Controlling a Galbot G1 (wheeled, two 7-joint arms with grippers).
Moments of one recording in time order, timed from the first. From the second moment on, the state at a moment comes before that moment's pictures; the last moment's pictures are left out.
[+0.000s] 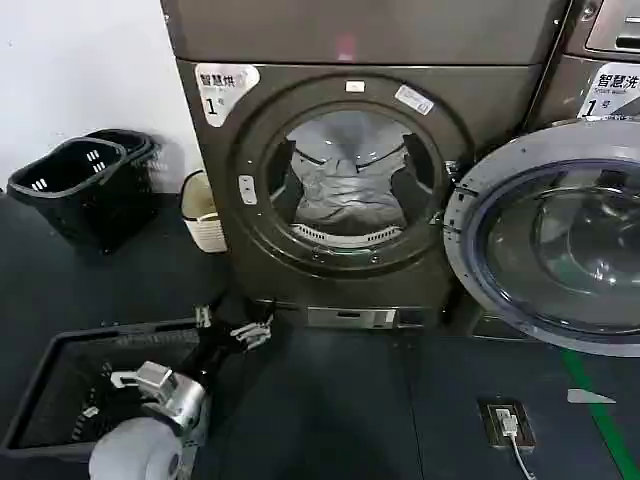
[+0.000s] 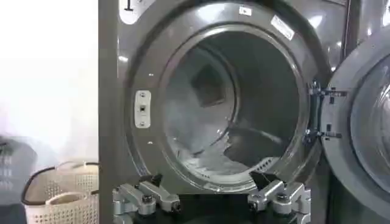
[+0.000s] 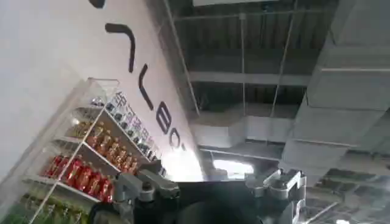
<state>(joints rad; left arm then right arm) 1.42 -1.40 -0.59 -2.23 -0.19 0.35 0.24 -1.39 0.84 2.32 1.72 0.19 -0.16 -0.27</state>
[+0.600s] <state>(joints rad) 1.44 -1.42 -0.56 -2.23 -0.13 0.36 0.24 -1.39 0.81 2.32 1.69 0.22 -0.14 -0.22</state>
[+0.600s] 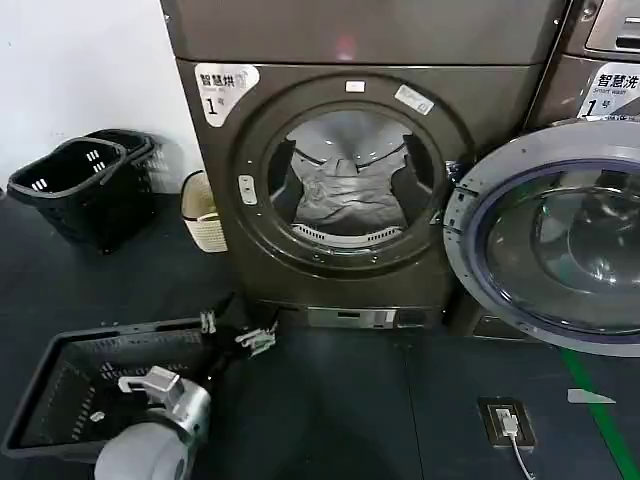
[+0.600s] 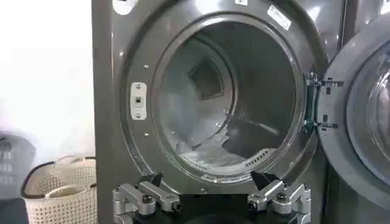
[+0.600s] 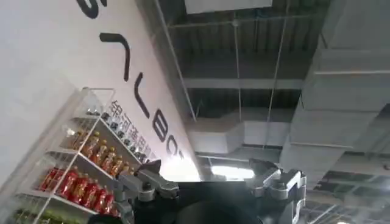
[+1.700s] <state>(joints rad) 1.42 -1.40 -0.54 -2.20 -0.09 0.39 0.23 -1.45 0.81 2.37 1.69 0.22 -0.16 -0.19</state>
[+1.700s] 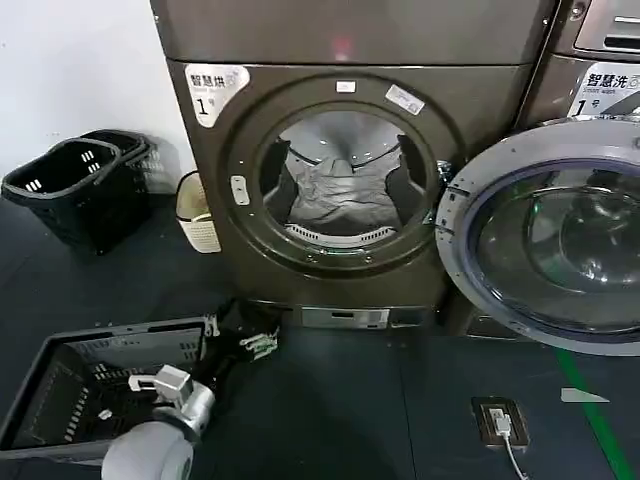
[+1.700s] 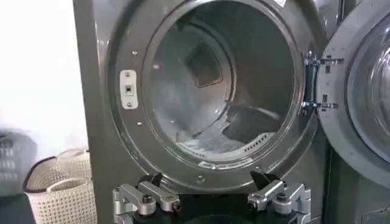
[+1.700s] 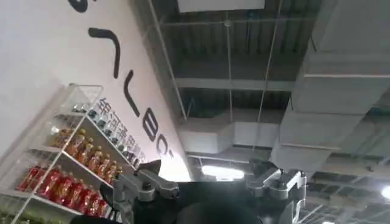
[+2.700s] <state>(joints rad) 1.40 -1.41 -0.53 -2.20 -0.10 0.39 0.22 -1.48 0.83 2.41 1.67 0.22 -0.16 -0.20</state>
